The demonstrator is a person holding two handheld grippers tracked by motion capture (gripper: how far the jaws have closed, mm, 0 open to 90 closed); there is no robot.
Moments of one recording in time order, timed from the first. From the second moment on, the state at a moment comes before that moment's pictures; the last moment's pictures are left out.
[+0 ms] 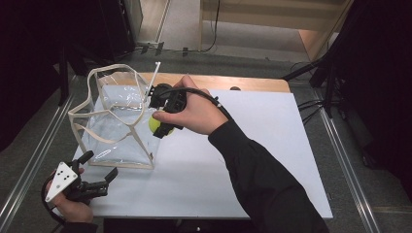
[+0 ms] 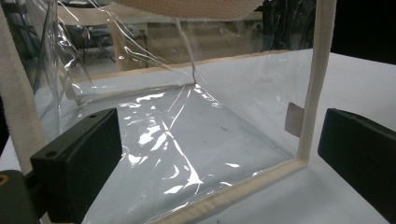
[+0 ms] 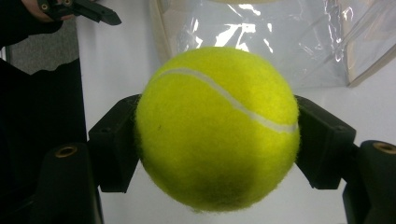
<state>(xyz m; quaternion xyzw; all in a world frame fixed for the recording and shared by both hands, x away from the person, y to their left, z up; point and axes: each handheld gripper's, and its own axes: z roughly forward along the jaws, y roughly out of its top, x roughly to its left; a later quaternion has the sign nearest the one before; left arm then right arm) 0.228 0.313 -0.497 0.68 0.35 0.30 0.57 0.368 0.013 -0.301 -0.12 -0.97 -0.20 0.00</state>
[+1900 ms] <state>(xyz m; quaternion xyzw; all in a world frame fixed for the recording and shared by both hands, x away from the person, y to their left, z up) 0.227 0.315 -0.497 0.68 0.35 0.29 0.57 0.386 0.048 -0.252 -0.10 -0.97 -0.21 -0.02</state>
